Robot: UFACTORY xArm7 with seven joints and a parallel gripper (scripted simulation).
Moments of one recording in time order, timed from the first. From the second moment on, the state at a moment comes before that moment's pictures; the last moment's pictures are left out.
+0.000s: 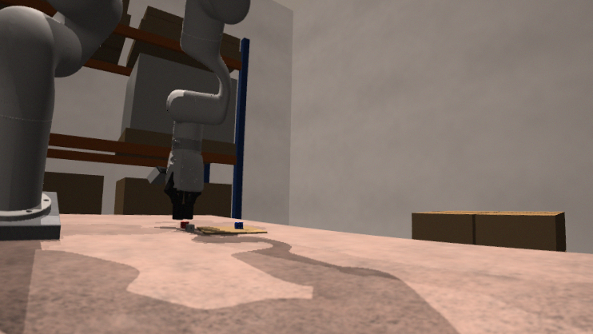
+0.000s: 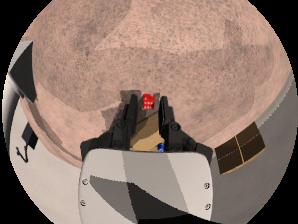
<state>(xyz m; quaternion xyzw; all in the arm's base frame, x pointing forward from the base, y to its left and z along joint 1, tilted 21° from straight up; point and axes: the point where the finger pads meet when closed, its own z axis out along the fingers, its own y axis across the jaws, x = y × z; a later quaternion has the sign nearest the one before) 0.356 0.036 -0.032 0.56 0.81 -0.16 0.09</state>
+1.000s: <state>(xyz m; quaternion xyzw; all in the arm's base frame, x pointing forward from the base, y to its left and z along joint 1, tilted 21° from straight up) 0.355 0.033 -0.042 0.56 0.81 -0.16 0.09</state>
